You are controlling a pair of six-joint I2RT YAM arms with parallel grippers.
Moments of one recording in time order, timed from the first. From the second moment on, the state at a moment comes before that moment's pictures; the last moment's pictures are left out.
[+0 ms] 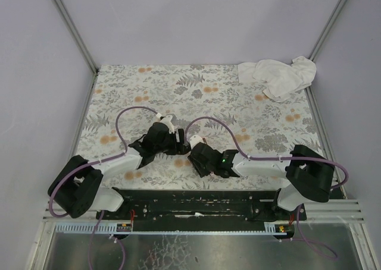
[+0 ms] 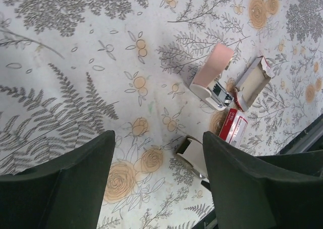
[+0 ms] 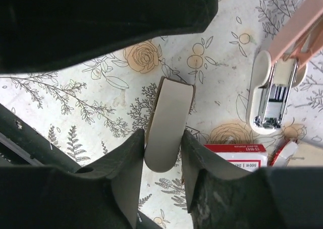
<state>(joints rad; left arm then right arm) -0.61 1.36 0.55 0.16 0.18 -0.62 1.13 1.54 0.80 -0.20 0.22 0.37</state>
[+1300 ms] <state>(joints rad) -0.63 1.51 0.43 0.53 0.56 -0.63 1.13 1.46 0.73 -0.17 0.31 0.23</state>
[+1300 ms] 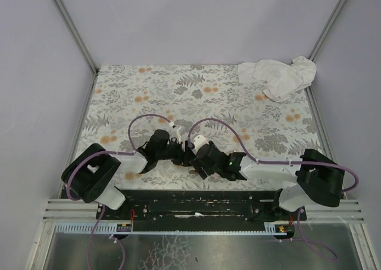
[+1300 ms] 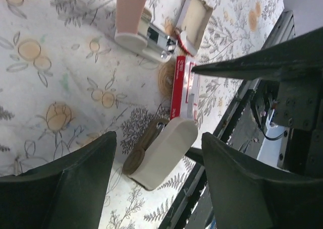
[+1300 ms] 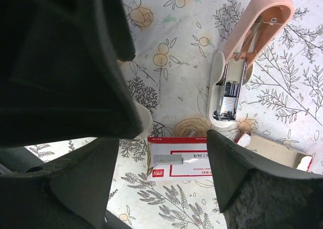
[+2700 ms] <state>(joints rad) -0.89 1.35 0.44 0.23 0.27 -0.29 0.77 1.08 0.65 -0.24 0.07 0.44</state>
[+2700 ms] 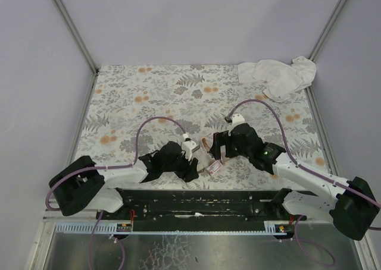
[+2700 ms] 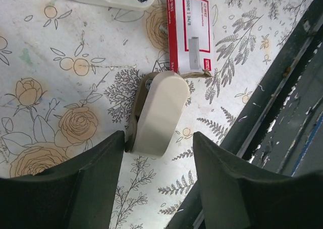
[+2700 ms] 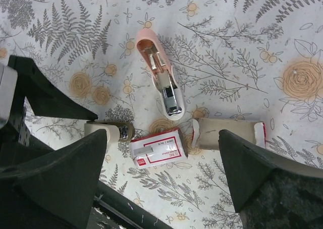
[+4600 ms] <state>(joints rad) -1.06 1.24 0.45 0.33 0.07 -0.61 0.72 1.19 0.48 0.02 -0.44 1.10</state>
